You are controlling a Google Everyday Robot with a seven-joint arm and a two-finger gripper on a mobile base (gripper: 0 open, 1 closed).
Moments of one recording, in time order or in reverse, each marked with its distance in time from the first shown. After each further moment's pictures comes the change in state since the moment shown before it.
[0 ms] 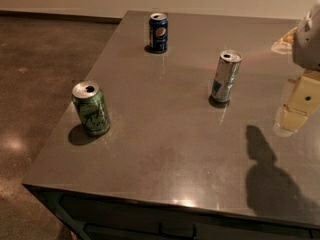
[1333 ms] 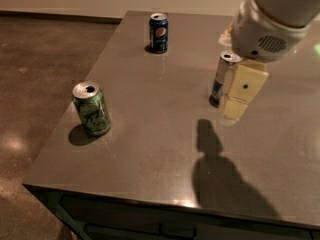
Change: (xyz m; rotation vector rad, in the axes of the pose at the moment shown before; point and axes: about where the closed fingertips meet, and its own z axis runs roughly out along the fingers) arm -0.091 0.006 0.010 -0.027 -0.074 -0.088
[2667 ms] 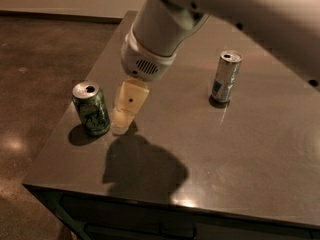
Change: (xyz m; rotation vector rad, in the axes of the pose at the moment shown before) arm -0.178 0.025 0.095 -0.139 -0.253 -0.090
